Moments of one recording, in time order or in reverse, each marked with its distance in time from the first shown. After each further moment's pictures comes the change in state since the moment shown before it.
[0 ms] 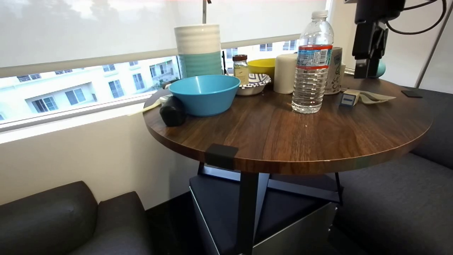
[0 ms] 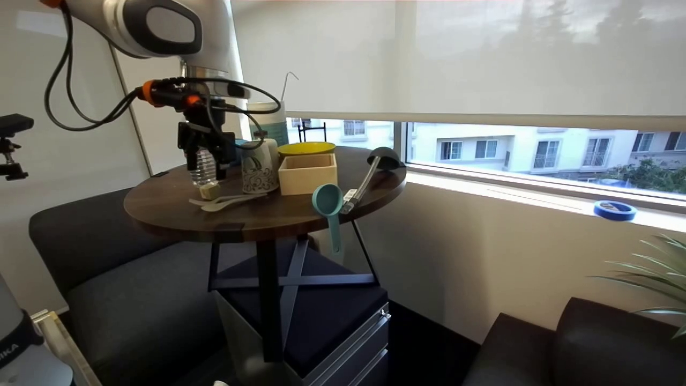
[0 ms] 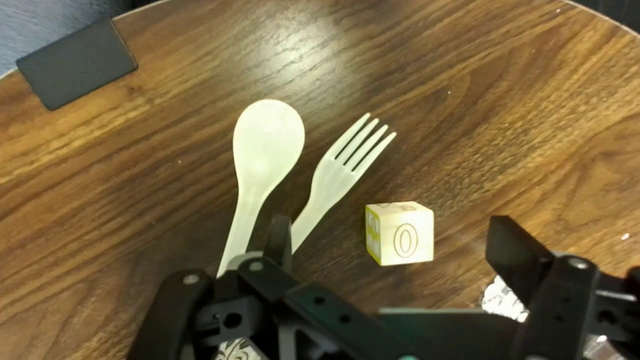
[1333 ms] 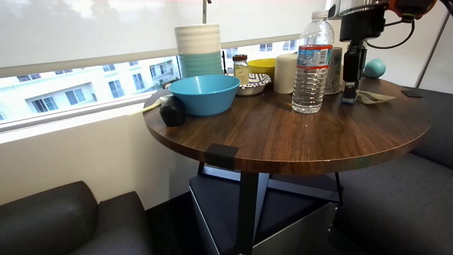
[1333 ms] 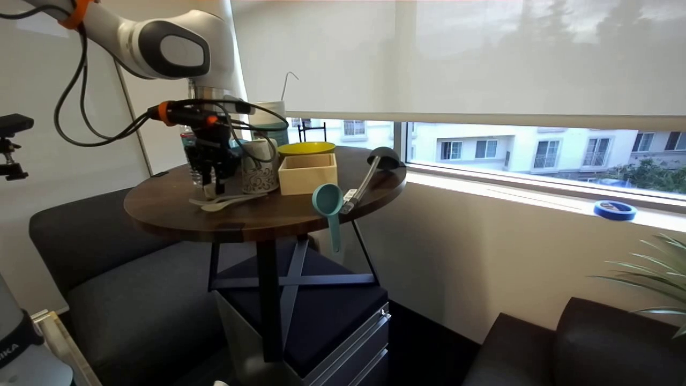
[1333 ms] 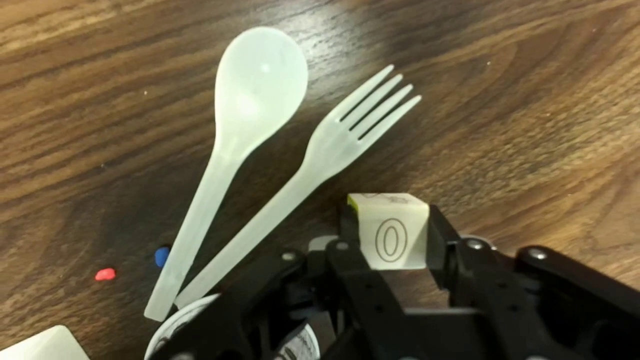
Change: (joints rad) arm 0.021 0.082 0.019 -0.016 0.000 0.106 -0.113
